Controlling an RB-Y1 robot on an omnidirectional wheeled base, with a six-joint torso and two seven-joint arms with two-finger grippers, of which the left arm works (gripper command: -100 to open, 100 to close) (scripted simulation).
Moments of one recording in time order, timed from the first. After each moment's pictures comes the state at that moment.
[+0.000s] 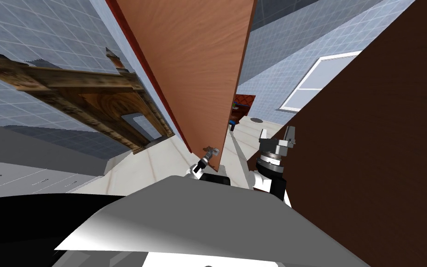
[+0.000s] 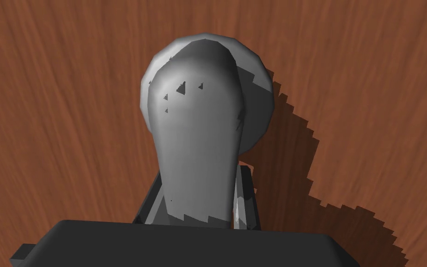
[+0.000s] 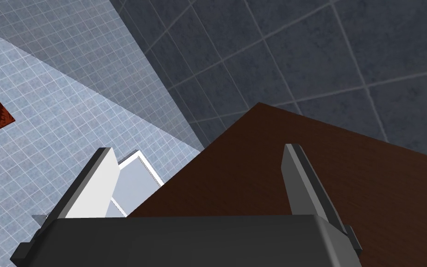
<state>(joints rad) -0.13 0.05 -0.34 -0.68 -0.15 -0.79 0.17</state>
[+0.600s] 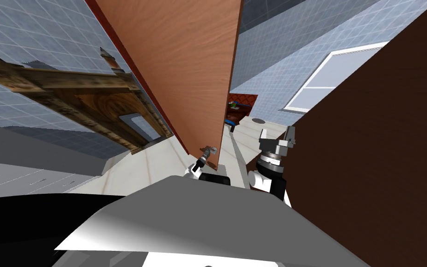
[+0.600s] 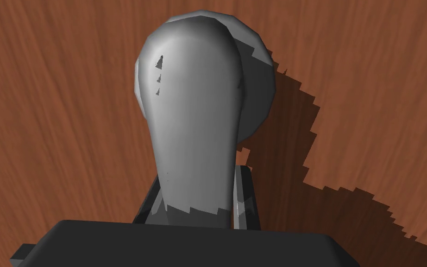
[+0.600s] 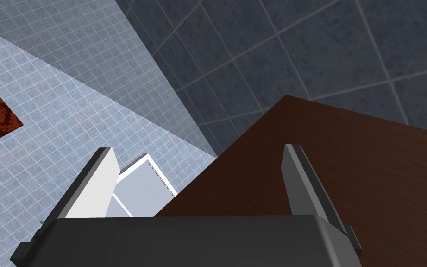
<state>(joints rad) -0.13 0.05 -0.27 -0.68 -0.12 -0.78 0.13</state>
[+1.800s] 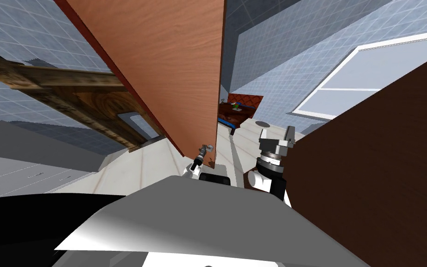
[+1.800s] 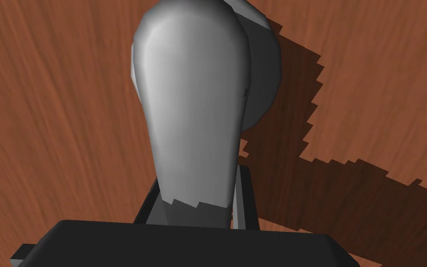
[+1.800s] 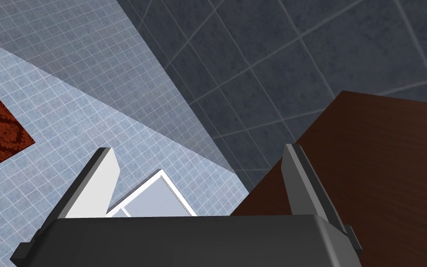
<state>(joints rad) -0.14 0.03 -0.12 -0.66 -0.05 -0.78 0.07</state>
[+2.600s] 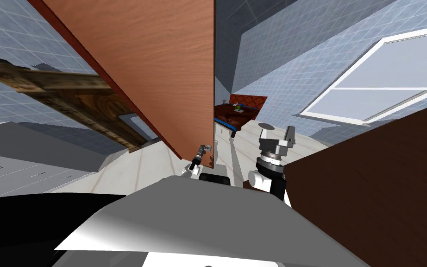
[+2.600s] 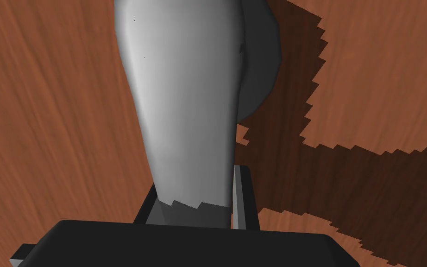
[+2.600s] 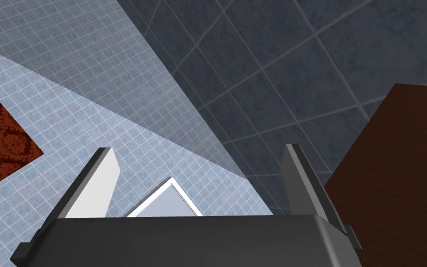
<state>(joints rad) -0.16 0.04 -0.06 -0.61 -0.02 -0.79 0.03</state>
